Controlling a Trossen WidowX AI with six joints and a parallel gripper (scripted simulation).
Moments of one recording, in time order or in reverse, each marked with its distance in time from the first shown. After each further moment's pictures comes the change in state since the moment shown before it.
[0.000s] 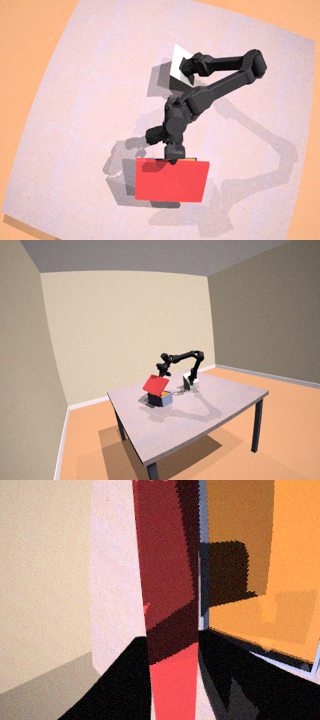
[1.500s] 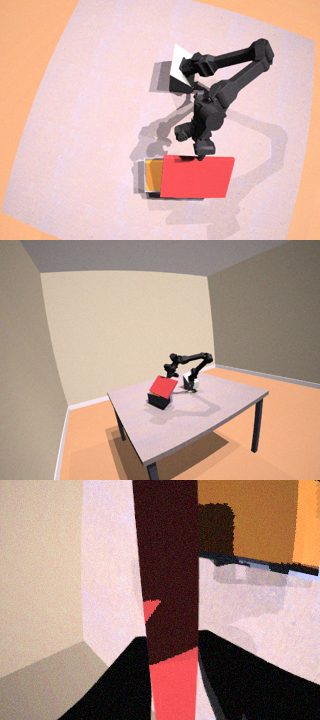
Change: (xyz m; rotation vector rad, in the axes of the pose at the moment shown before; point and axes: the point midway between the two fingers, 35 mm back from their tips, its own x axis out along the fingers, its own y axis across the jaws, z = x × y) arm -0.006 -0.009 -0.090 -0.004 0.008 -0.001
